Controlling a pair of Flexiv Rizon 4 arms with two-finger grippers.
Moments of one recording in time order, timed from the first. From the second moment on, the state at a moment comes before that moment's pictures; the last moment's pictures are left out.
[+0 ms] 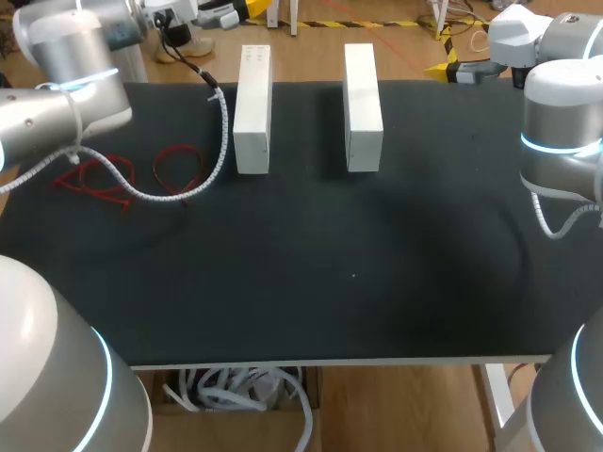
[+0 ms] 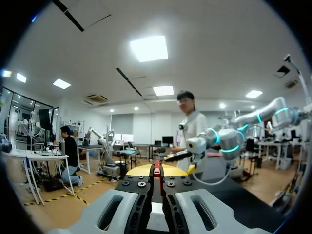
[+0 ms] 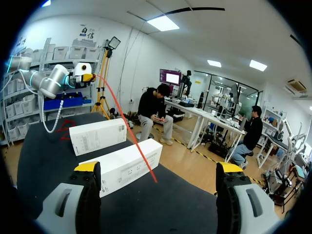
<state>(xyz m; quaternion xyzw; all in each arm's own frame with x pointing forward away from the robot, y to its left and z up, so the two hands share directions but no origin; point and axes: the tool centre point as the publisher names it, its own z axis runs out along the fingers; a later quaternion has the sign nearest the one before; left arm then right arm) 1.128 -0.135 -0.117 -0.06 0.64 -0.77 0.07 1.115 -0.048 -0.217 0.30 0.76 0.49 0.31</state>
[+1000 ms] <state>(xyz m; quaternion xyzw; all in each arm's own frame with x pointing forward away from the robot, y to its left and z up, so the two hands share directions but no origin) 1.129 -0.186 -0.093 0.08 0.60 -0.80 0.03 1.115 -0.048 -0.217 0.30 0.76 0.49 0.31</state>
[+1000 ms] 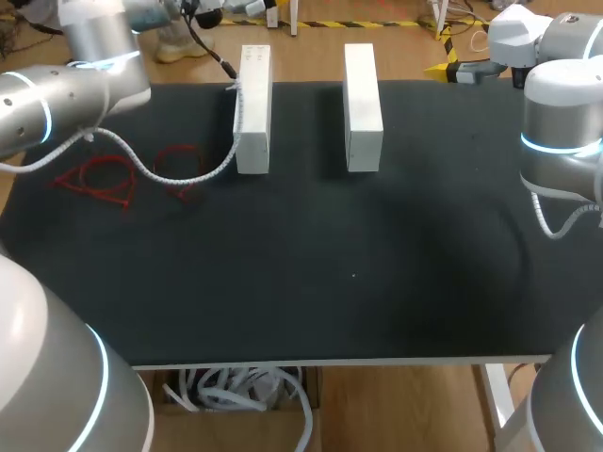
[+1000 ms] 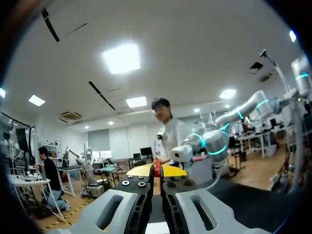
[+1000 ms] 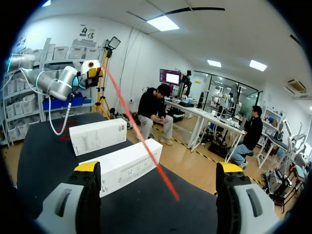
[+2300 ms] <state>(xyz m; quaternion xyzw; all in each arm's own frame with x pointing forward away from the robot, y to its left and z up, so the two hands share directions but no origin) 1.121 -0.198 -0.096 0.08 0.55 -0.83 0.00 1.115 -0.048 -0.217 0.30 0.76 0.49 0.31</state>
